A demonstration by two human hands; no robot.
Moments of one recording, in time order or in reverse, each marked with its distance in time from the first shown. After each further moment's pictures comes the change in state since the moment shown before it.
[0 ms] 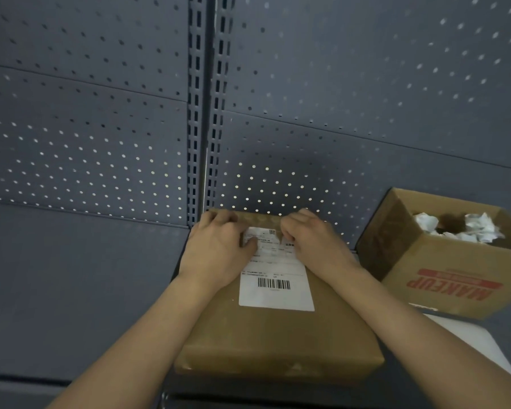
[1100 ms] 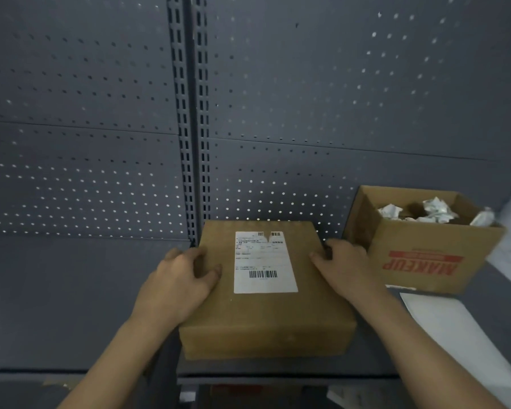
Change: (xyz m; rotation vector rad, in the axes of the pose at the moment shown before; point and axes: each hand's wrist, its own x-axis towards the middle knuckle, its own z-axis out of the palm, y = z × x) left_hand -0.075 -0.010 -0.048 -0.115 -0.057 -0.234; right_hand -0.078 -0.026 -0.058 0.248 -0.053 0.793
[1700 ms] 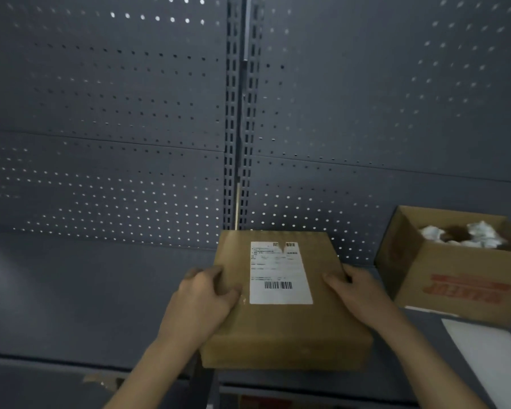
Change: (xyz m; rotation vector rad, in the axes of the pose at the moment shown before) left_hand -0.018 -0.021 -0.017 -0.133 0.002 -0.107; right_hand -0.013 -0.026 0.021 0.359 -0.212 0.103
